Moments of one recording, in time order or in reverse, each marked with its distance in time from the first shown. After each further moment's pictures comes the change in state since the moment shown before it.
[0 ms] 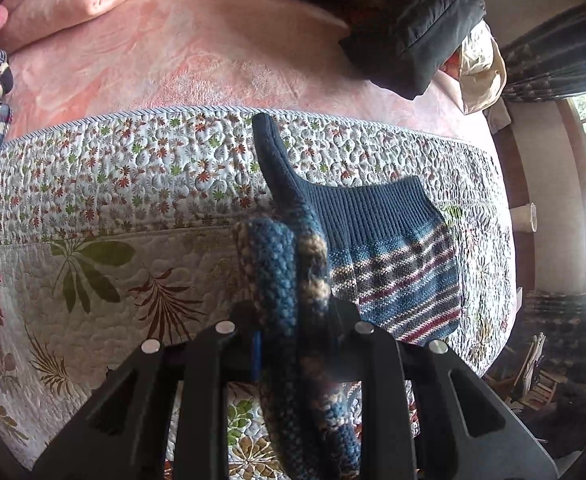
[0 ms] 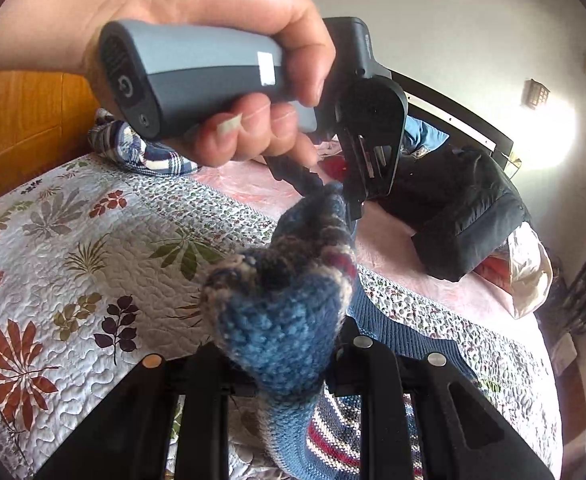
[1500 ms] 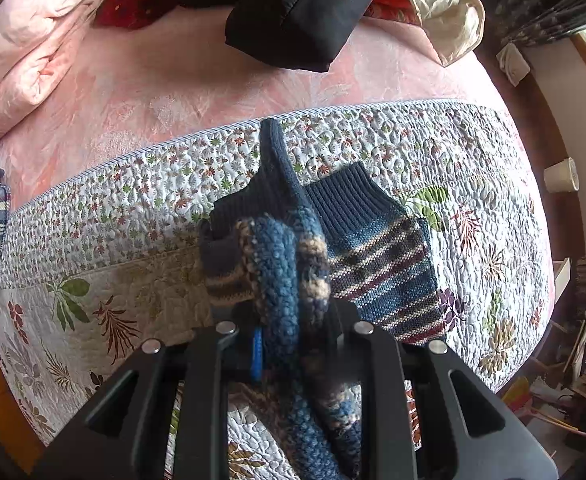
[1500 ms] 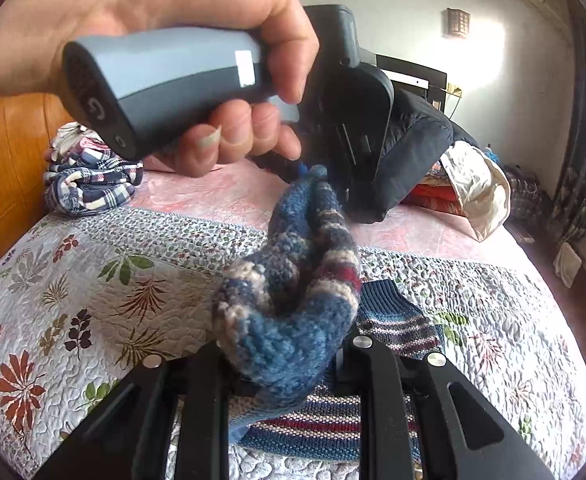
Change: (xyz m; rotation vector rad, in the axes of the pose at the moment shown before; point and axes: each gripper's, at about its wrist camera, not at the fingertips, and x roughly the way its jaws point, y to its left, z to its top) left arm 0.058 -0.194 0.017 0.146 0.044 0.230; right arm -0.036 -0.148 -0.062 0.308 0.031 -0.049
